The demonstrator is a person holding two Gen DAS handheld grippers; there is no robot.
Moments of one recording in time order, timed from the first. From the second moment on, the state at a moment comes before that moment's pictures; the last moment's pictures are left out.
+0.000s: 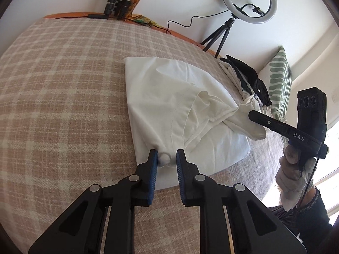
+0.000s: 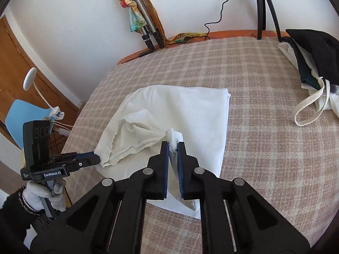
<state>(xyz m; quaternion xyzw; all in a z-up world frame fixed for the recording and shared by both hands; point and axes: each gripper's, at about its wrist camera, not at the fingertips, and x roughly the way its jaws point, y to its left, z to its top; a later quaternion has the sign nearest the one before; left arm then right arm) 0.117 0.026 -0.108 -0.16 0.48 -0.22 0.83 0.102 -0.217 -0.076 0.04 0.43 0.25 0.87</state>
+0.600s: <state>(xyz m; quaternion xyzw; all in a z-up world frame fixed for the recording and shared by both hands) 0.114 0.064 -0.116 -0.27 0.50 -0.22 0.80 0.060 -0.295 -0.083 0.13 0.45 0.23 0.85</state>
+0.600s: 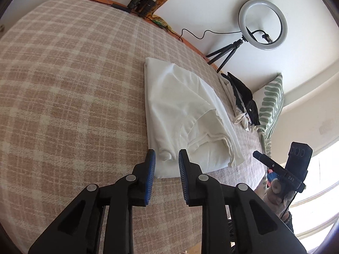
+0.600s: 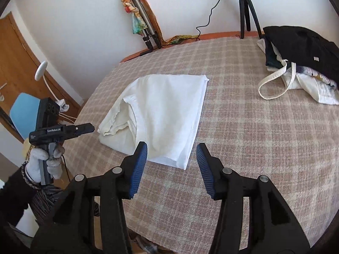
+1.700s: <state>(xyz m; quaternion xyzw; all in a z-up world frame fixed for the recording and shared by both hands) 0.099 0.052 -0.125 -0.21 0.52 -0.24 0.79 0.090 -0.305 -0.117 0.16 0.49 0.20 0.83</state>
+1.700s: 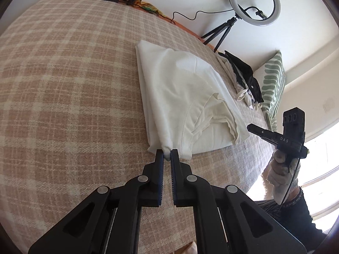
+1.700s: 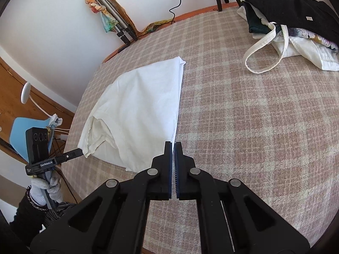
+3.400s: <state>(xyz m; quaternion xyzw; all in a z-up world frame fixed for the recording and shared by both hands) 0.254 0.051 -0.127 -0.27 0.46 -0.17 0.83 0.237 -0.276 -0.115 0.18 0.47 0.17 0.85</state>
